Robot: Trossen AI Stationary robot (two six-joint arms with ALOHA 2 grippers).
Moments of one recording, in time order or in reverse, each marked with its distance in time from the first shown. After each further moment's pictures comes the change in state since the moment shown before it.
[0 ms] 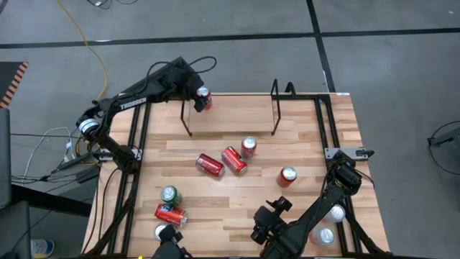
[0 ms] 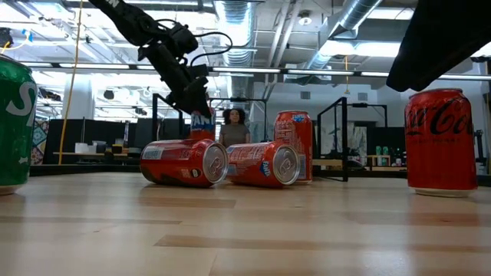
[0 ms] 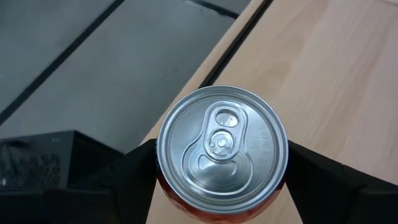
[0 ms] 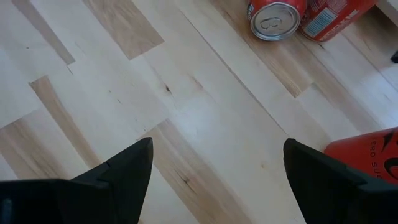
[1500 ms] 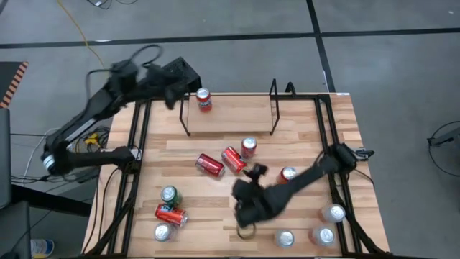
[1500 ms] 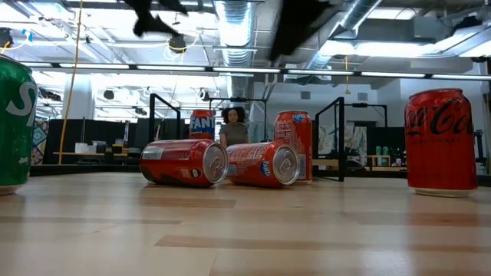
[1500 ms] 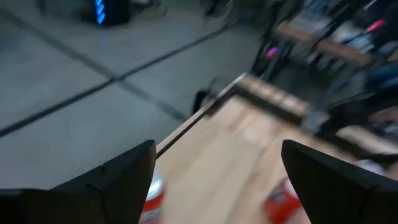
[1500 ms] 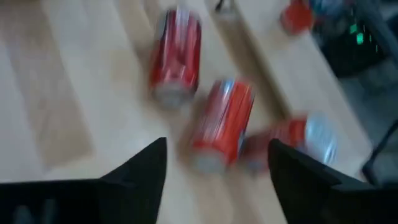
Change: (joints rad) left arm -0.054 -0.604 0.028 -0.099 0.155 -0.338; right arm -0.310 -0.136 0.001 0.232 0.167 -0.816
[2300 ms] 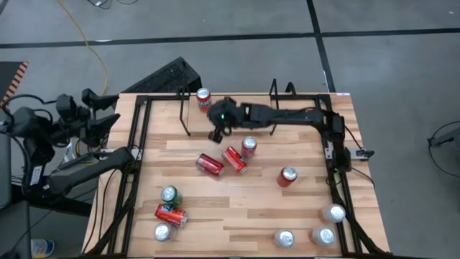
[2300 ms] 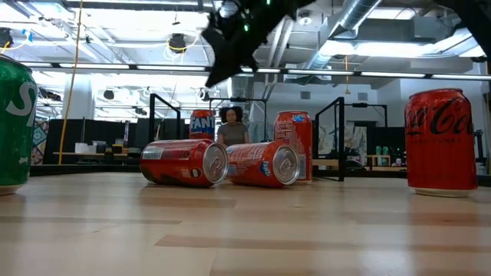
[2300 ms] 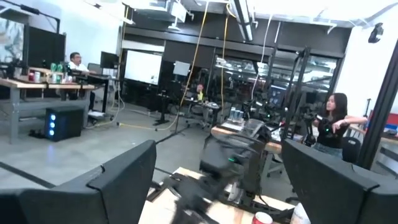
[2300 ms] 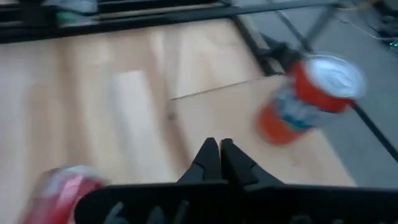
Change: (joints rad) left arm -0.070 -0.614 -0.001 -0.119 0.057 -0.116; right arm -0.656 -0.011 0.000 0.660 -0.603 -0.627
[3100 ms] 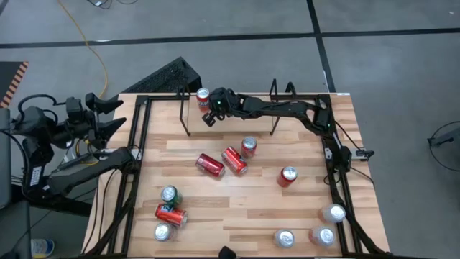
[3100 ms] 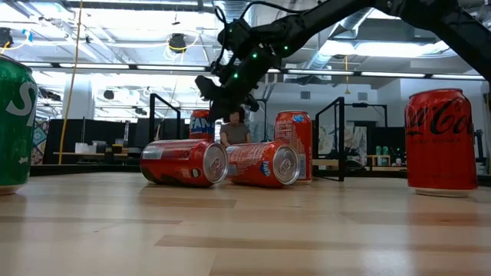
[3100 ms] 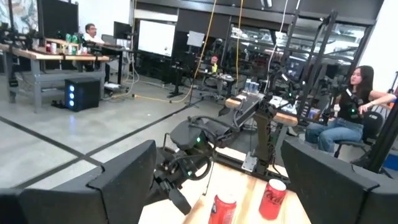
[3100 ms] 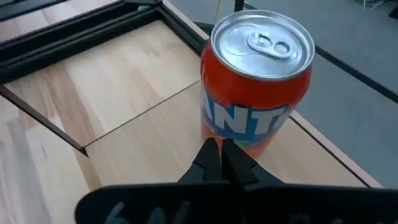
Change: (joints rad) left arm 0.000 -0.006 -0.001 -0.163 -0.034 0.055; right arm -0.145 0.159 0.001 0.197 -0.028 0.186
